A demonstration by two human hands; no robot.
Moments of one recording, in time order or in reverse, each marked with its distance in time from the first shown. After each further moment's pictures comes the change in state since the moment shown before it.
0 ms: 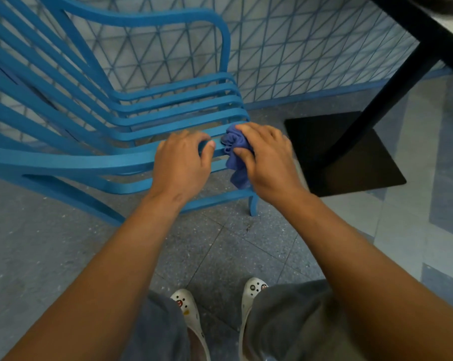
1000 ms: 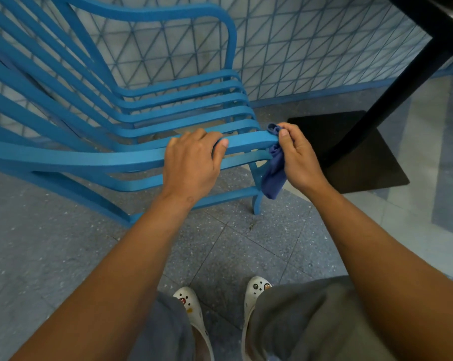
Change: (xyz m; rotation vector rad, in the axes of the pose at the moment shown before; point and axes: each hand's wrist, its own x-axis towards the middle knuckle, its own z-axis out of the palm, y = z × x) left_hand -0.001 -0.012 0.014 0.107 0.075 0.123; right_hand 0.007 0.046 0.004 0.679 -0.008 0.349
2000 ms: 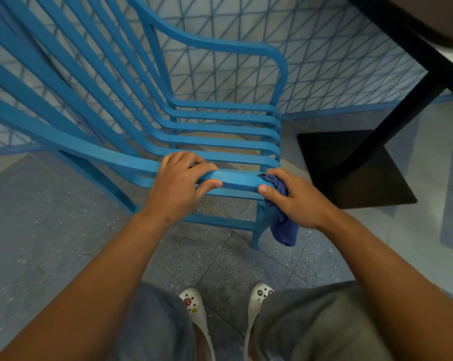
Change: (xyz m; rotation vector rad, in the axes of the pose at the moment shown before) left_hand -0.052 -0.053 -0.034 -0.064 0.007 0.215; right_hand -0.066 -0.036 -0.007 -0.436 -0.400 -0.066
